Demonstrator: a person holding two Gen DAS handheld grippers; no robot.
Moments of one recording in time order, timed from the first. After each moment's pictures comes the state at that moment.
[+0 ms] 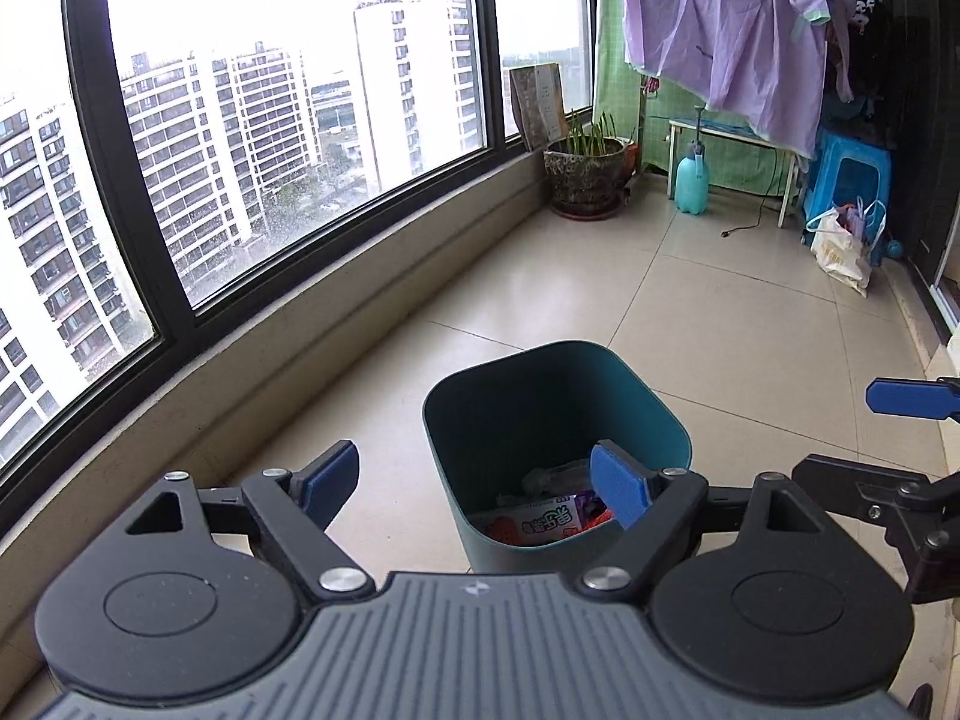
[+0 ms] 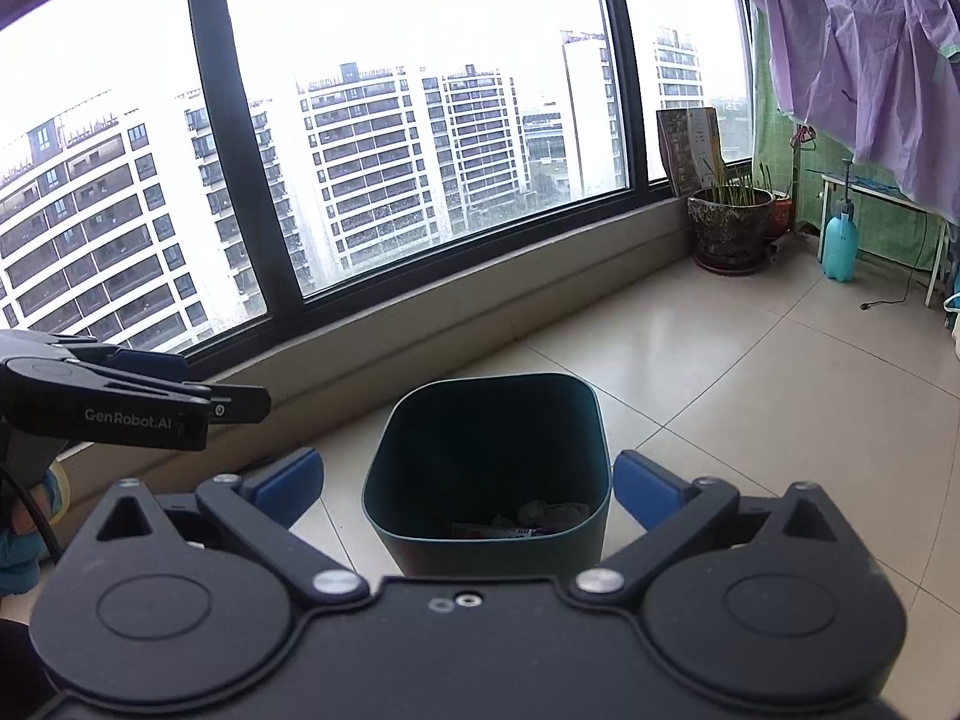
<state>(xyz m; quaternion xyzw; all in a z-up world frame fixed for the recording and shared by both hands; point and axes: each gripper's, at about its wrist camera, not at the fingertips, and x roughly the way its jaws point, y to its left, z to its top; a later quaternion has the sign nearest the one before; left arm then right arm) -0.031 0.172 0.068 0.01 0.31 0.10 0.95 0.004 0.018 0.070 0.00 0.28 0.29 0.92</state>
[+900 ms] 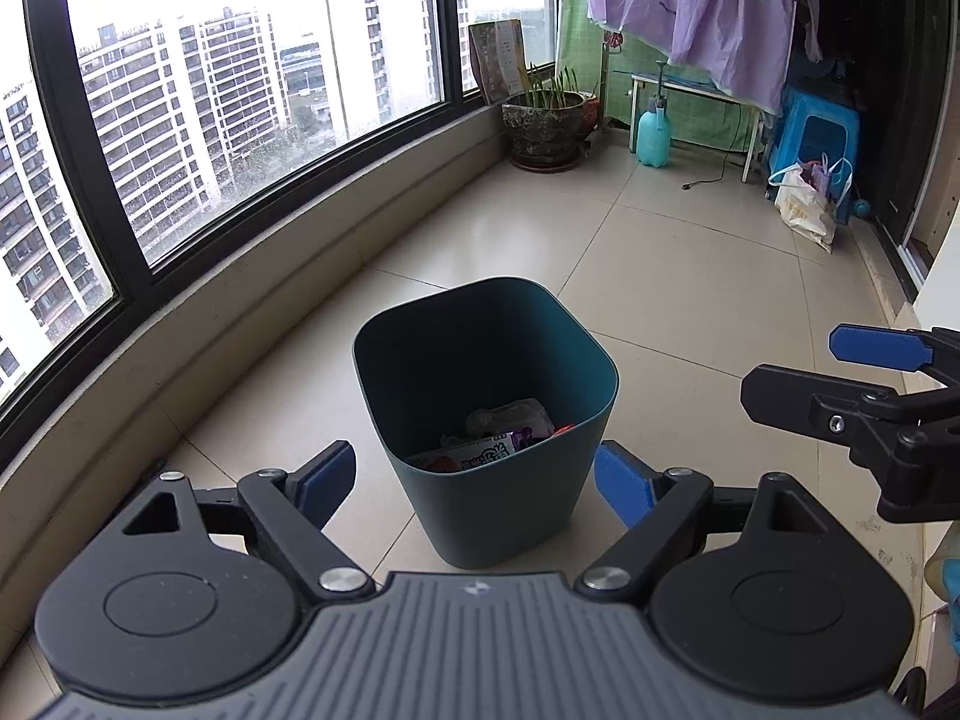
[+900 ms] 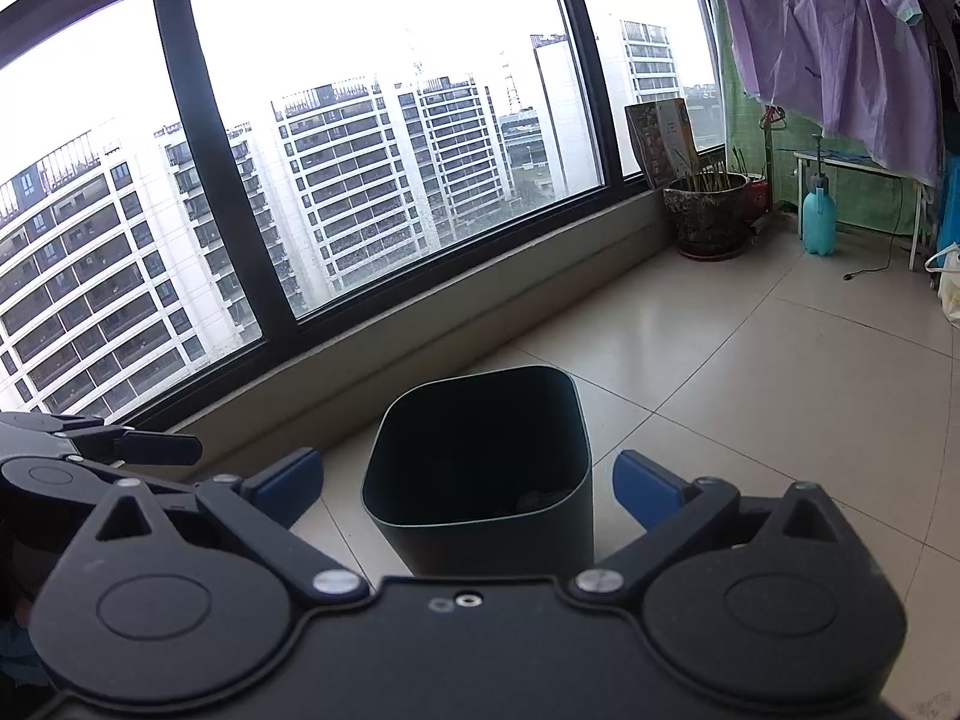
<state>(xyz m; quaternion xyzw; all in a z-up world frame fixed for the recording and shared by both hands) -0.044 0.134 0.049 0.01 0.36 0.07 0.93 -0.004 0.000 0.066 0.05 0.29 0.26 0.92</state>
